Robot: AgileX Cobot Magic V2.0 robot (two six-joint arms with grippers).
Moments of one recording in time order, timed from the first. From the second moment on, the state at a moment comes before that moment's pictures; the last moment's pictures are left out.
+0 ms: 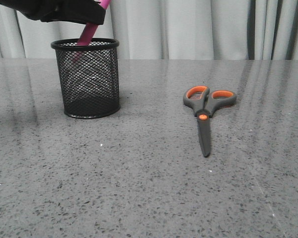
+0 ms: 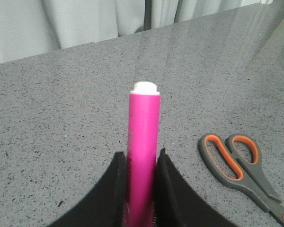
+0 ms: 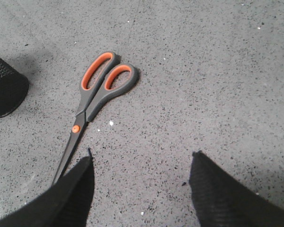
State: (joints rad) left arm -0.34 1.49 -0.97 -1.77 0.49 1.81; right arm -0.11 0.73 -0.67 0.60 0.76 -0.39
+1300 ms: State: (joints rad) left arm -0.25 0.93 -0.92 -1.66 0.10 1.77; right arm -0.11 0.73 -0.67 0.80 0.69 -0.39
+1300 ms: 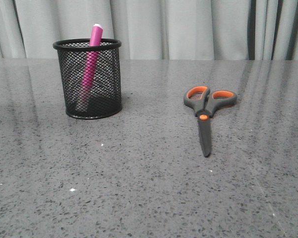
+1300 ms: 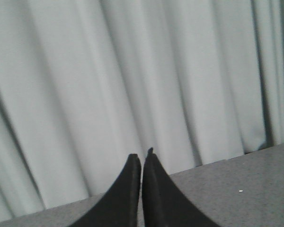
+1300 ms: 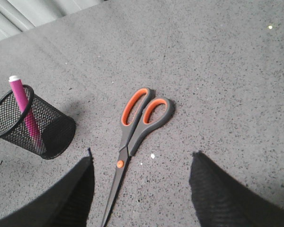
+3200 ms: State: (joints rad) left arm -0.25 0.57 -0.49 -1.72 -0.06 1.76; right arm 0.13 1.02 -1.22 0.53 1.04 -0.36
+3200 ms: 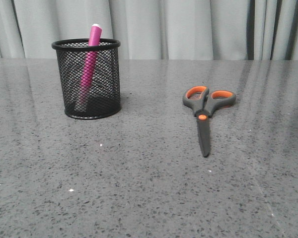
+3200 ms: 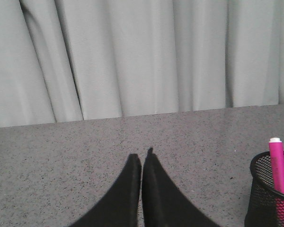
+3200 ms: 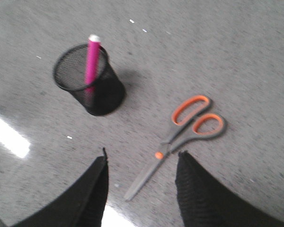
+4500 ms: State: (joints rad) left arm -0.25 0.57 -0.49 -1.72 -0.04 1.76; right arm 0.41 1.64 -1.44 0.23 1.11 0.17
